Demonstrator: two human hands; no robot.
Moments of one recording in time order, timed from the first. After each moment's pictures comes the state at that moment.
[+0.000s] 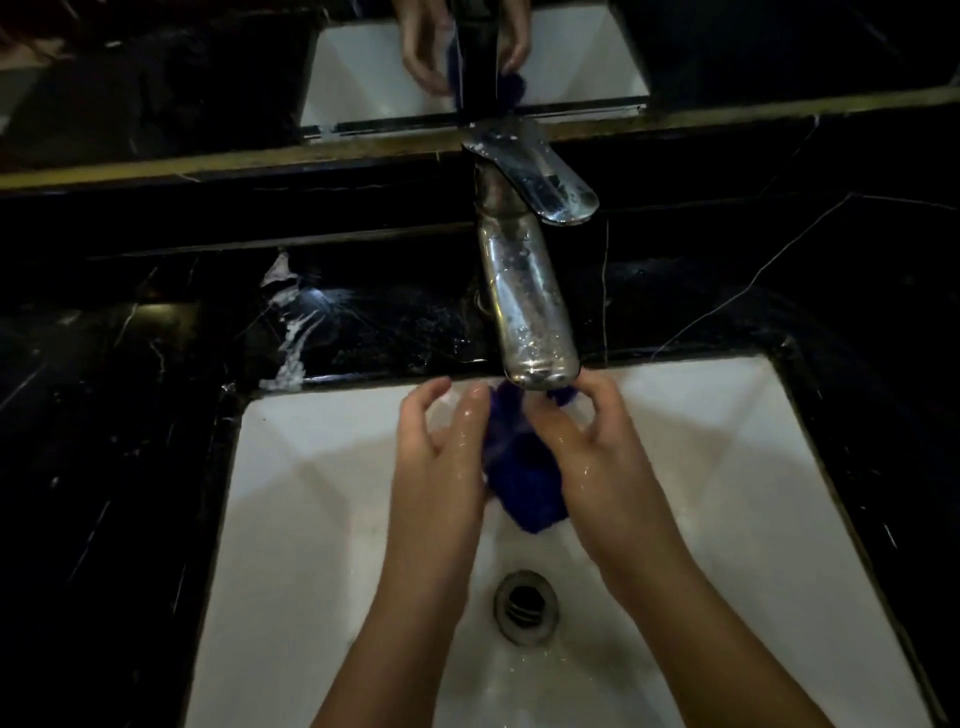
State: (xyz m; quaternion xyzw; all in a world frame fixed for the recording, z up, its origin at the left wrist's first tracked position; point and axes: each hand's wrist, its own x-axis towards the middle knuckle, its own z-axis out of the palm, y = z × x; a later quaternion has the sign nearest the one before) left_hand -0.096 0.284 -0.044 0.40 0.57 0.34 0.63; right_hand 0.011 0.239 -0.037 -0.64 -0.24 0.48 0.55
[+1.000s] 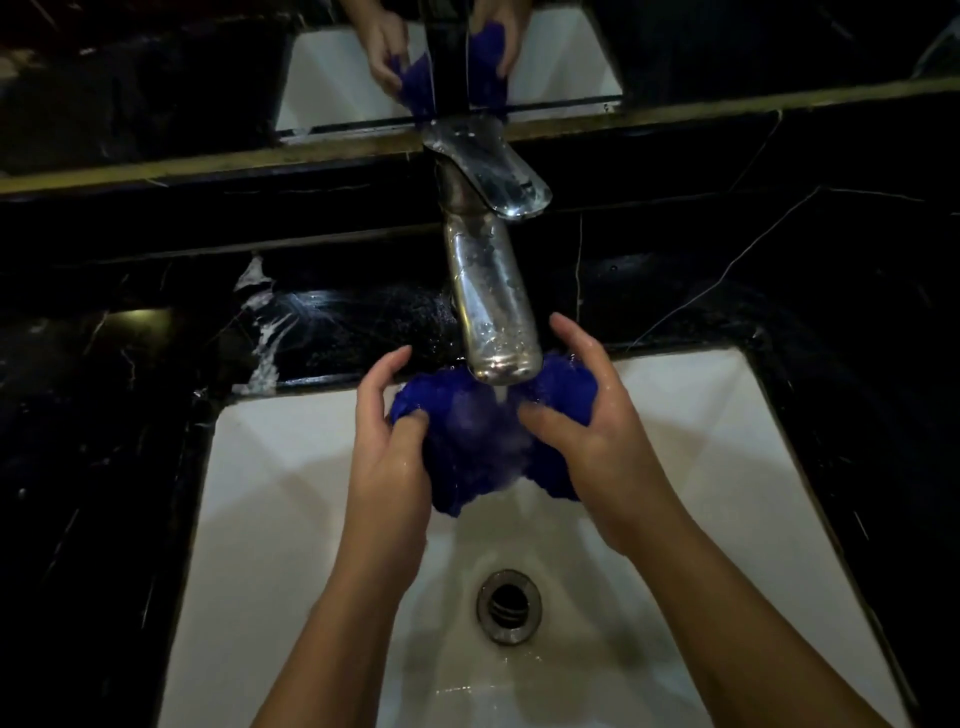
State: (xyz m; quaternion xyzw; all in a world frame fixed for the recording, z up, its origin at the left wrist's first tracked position) left_hand -0.104 0.301 -0.067 0.44 0.48 0.40 0.65; right_hand 0.044 0.241 -0.054 -0.60 -0.31 0.46 0.57
